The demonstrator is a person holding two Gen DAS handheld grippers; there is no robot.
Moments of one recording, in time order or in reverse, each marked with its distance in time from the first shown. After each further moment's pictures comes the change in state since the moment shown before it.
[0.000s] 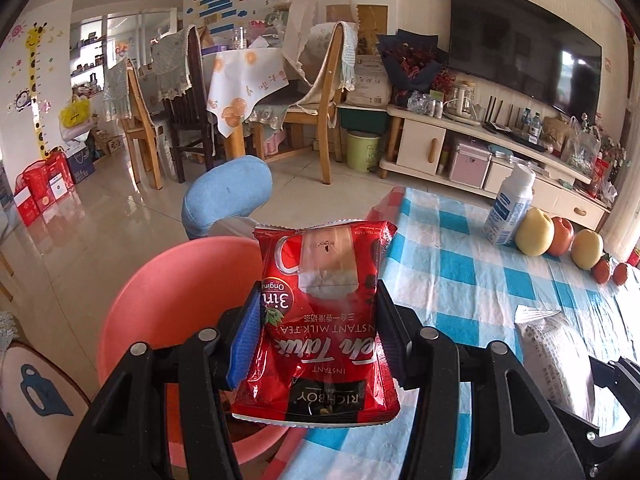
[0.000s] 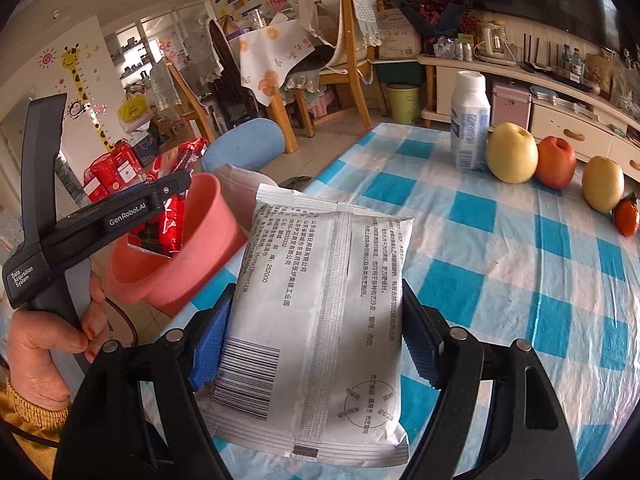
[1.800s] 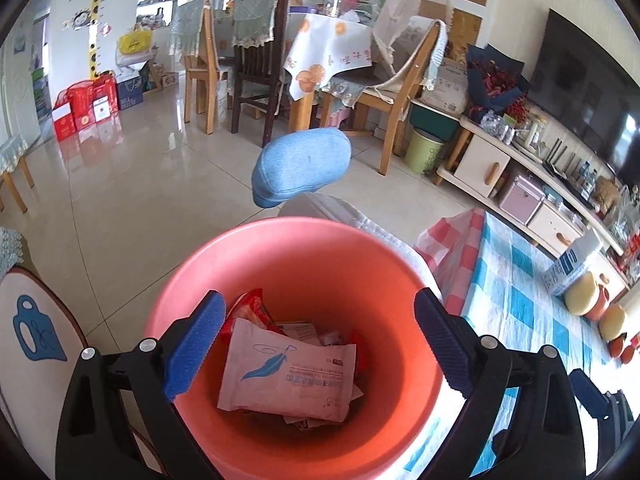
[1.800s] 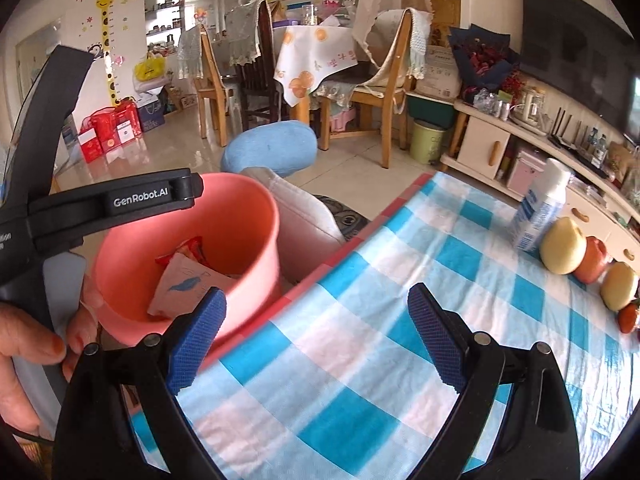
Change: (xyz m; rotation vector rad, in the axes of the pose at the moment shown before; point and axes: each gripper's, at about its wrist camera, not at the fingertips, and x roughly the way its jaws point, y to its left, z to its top) left arm 0.029 0.093 0.002 -0.252 0.084 0.097; right arm 0.063 0.097 0.025 -0.245 -0.042 -0.111
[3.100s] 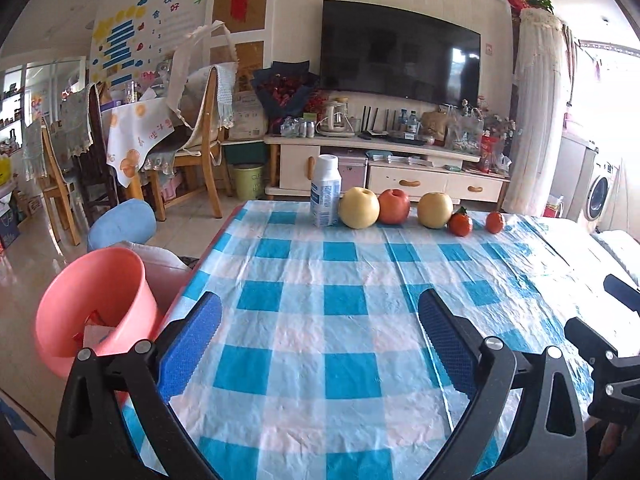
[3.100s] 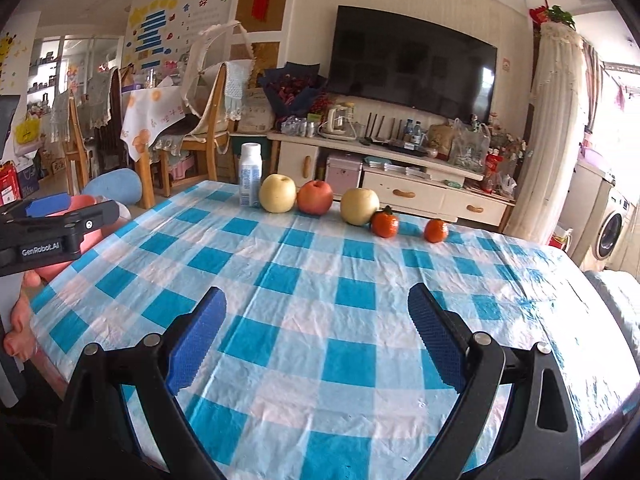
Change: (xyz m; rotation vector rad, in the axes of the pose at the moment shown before) left arm -0.170 -0.177 -0.150 0.464 -0.180 -0.445; right arm -0.247 -0.154 -0.187 0.231 -0.189 -0.520
